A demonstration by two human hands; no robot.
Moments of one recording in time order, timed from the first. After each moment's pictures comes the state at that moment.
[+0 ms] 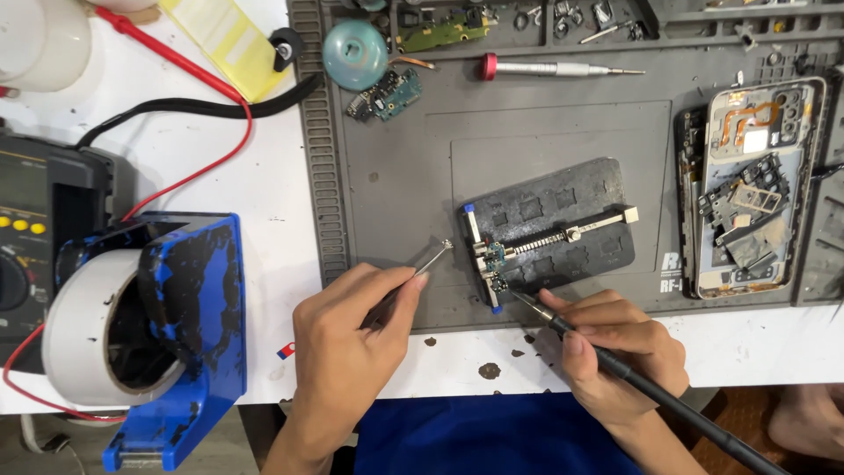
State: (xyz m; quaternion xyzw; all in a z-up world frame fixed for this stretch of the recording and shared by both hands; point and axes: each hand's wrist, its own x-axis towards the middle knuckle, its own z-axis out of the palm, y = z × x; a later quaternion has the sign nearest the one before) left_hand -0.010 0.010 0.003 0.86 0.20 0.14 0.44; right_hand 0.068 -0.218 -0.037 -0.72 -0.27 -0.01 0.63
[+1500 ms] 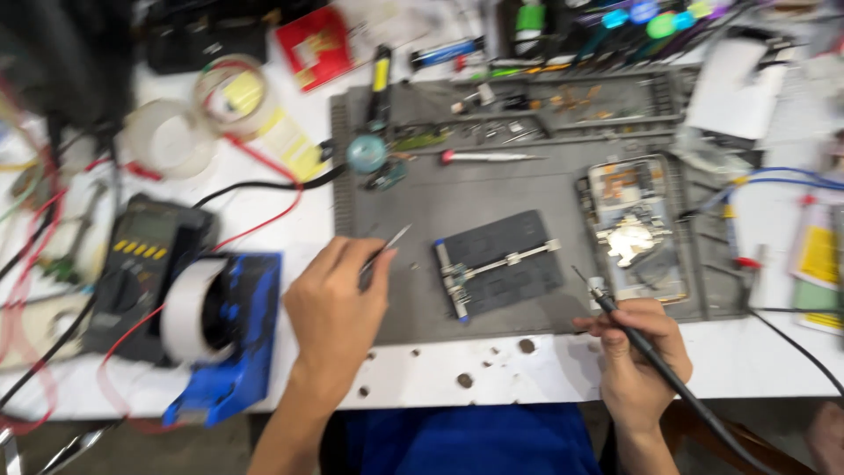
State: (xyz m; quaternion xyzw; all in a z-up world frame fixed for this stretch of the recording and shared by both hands) left_hand 0.004 0.016 0.029 0.91 0.15 0.33 0.19; right_hand 0.083 -0.285 -0.034 -0.72 -0.21 -0.10 0.65
